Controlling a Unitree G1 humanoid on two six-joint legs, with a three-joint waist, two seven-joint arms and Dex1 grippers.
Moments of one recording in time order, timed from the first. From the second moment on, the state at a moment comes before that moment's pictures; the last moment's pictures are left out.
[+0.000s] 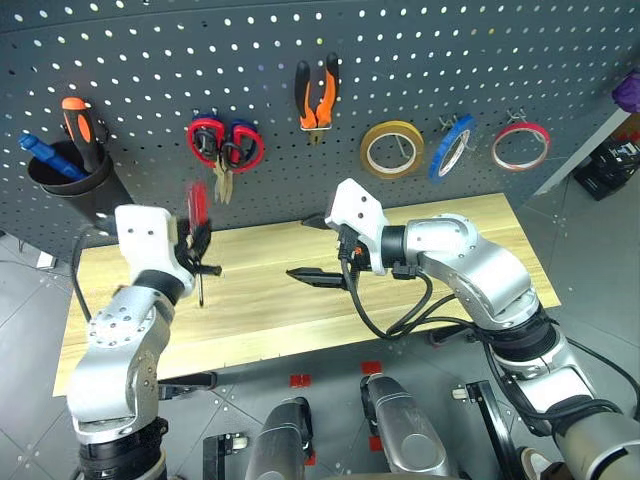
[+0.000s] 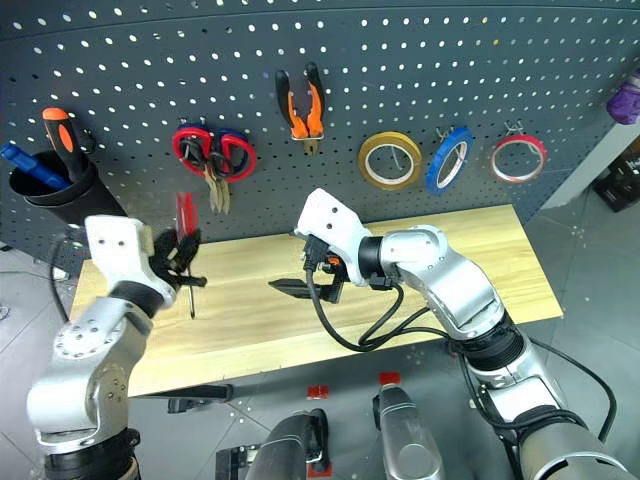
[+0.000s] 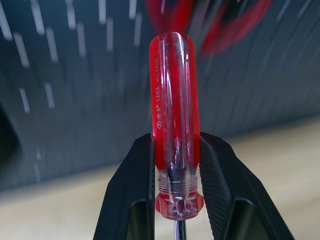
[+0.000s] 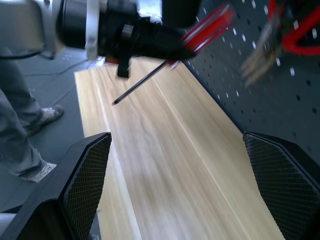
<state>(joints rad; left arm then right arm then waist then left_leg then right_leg) -0.21 0.40 0.37 -0.62 -0.31 0.73 -0.21 -0.77 -0.35 0.37 -0.32 0.33 0.77 0.81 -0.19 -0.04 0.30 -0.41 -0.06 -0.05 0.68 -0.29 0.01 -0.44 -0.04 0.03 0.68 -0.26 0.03</state>
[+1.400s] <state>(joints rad) -0.39 0.59 0.59 -0.39 -0.29 0.31 -0.07 -0.86 -0.21 0.25 -0.26 0.38 0.75 0.72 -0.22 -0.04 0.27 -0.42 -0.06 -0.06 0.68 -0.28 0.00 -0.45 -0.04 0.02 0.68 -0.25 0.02</state>
